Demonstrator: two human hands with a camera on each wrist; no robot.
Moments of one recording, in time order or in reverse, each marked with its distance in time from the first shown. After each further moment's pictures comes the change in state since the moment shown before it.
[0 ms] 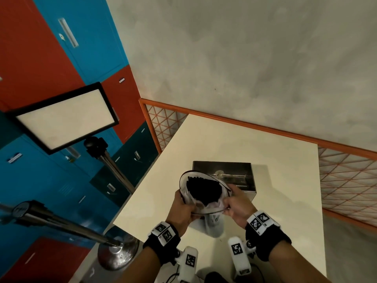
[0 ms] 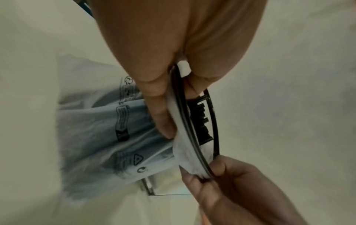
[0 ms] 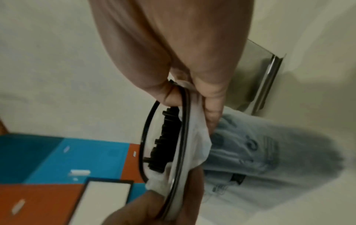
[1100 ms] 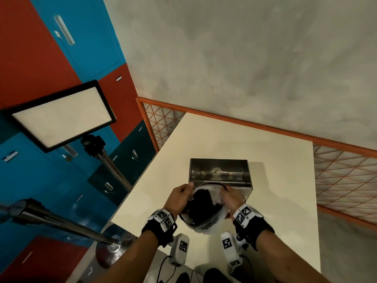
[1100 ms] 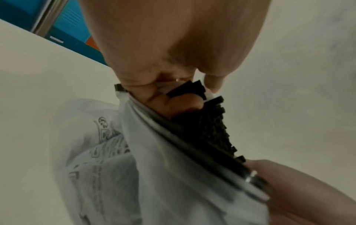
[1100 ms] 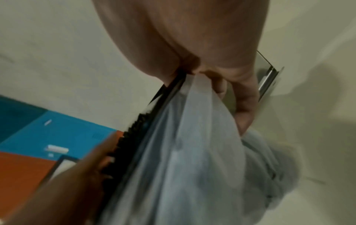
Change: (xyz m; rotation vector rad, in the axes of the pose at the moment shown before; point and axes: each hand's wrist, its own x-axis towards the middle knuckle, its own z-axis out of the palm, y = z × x) left_hand 0.022 0.020 -0.004 0.593 0.013 0.105; right_hand 0.030 0.016 0.000 -0.434 0.190 -0.060
